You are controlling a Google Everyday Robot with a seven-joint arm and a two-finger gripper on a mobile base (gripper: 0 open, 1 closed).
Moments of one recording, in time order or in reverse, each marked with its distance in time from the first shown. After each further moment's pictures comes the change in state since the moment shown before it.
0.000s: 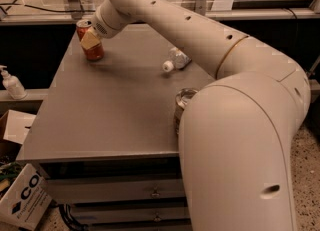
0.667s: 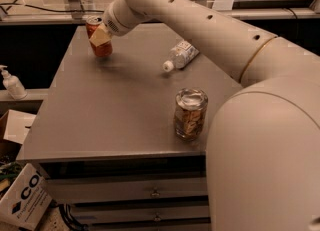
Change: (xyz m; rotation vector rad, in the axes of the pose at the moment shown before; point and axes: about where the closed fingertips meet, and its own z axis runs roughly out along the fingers) arm 0.006 -0.005 -0.033 0.038 -0.031 0.019
